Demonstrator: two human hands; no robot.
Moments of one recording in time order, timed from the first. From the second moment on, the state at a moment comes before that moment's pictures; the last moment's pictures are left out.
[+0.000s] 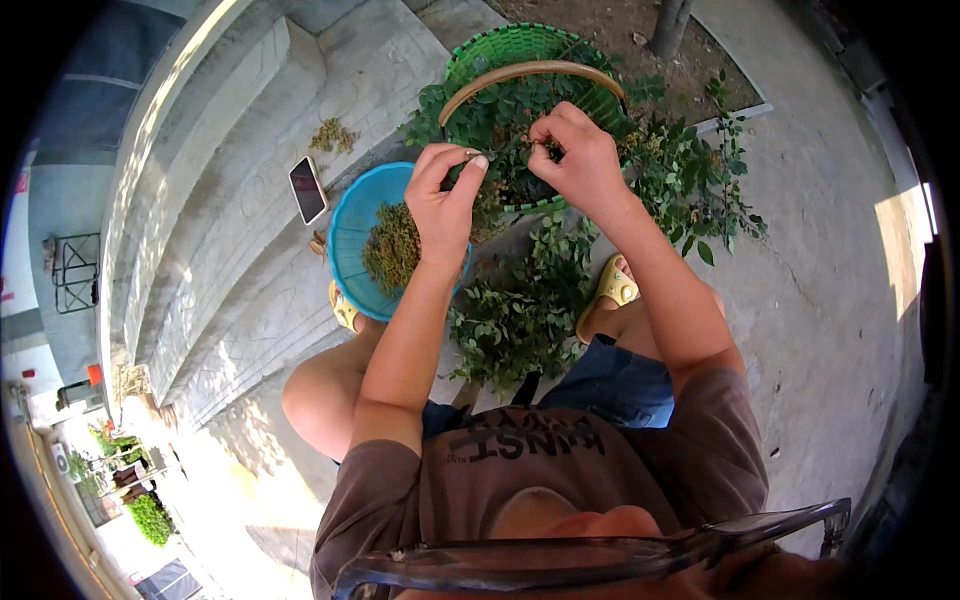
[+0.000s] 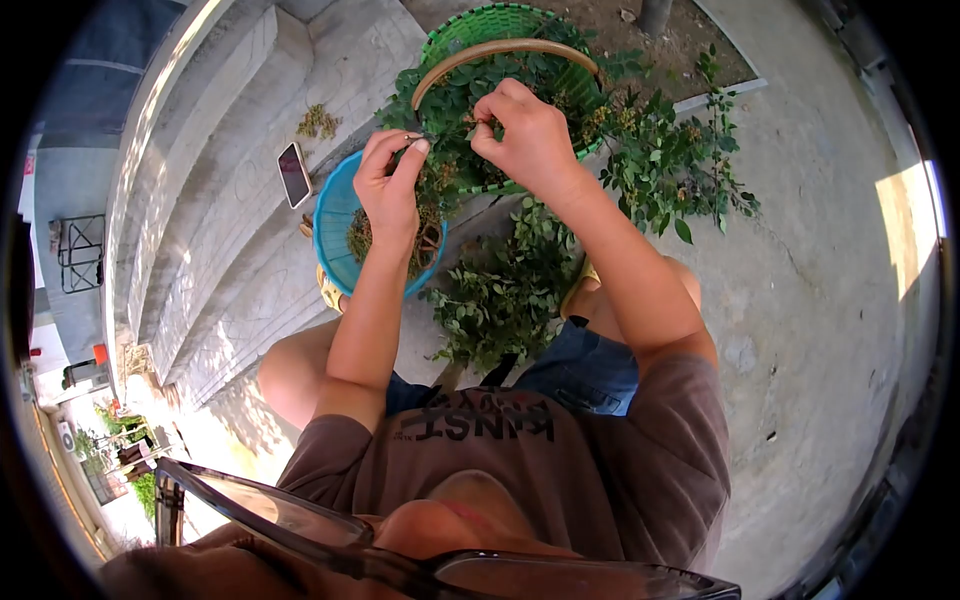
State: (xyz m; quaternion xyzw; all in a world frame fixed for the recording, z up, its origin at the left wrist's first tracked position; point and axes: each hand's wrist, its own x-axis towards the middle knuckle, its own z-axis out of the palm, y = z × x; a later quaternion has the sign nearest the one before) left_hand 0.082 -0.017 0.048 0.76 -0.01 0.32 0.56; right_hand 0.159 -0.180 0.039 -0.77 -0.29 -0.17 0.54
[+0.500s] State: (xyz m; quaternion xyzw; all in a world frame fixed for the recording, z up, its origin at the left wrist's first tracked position) left_hand 0.094 0.000 0.062 0.60 0.11 0.24 0.76; right_hand 0.177 -0.218 0.046 -0.30 -0.09 0.23 0.92
